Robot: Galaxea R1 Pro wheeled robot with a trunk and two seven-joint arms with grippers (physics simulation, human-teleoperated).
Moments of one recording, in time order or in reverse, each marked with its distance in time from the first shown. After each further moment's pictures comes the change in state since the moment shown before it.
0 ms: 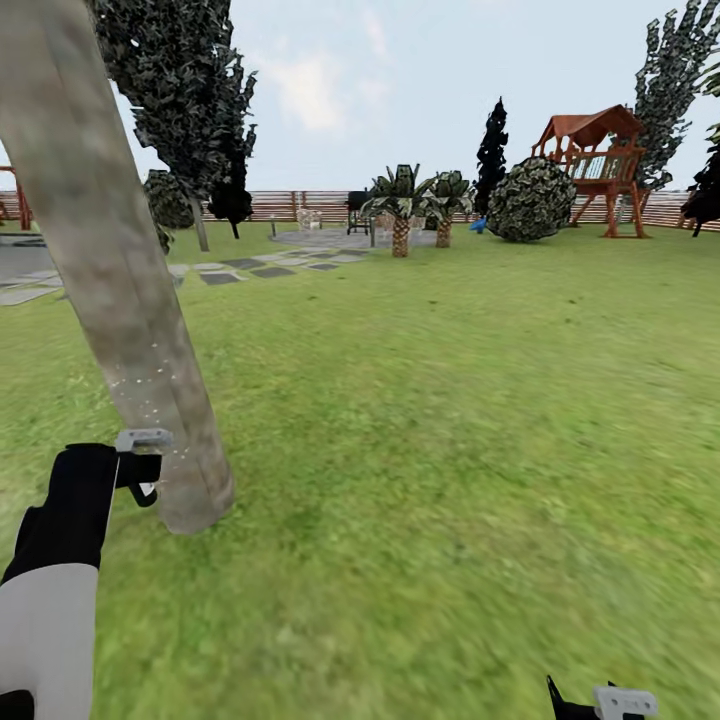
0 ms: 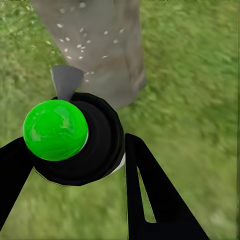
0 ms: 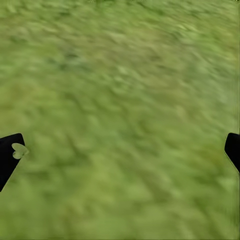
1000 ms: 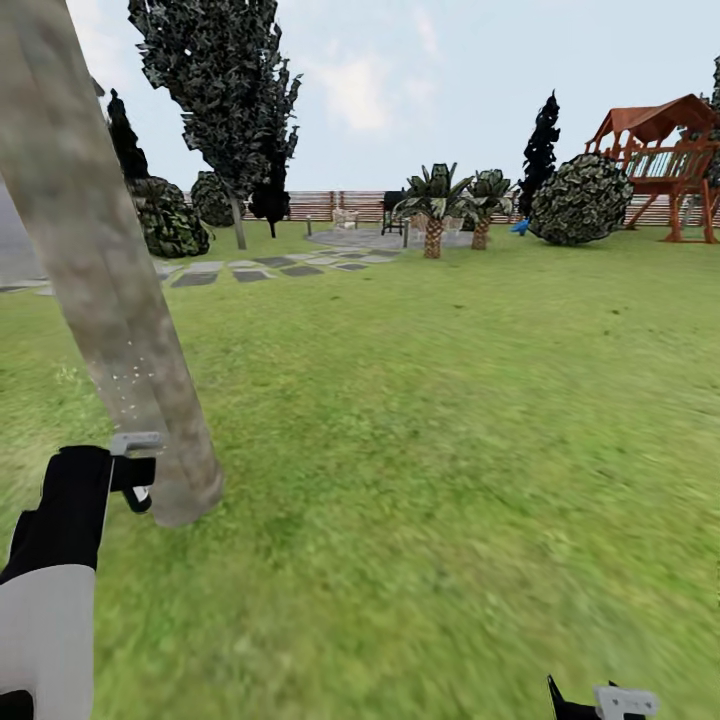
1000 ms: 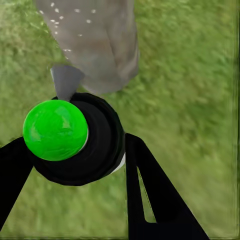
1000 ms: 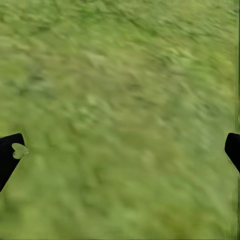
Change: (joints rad) left arm 0.002 -0.001 0.032 0.000 -0.008 0.020 0.006; right arm 0.000 -0.002 -0.001 -0.001 0.000 0.000 0.000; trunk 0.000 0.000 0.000
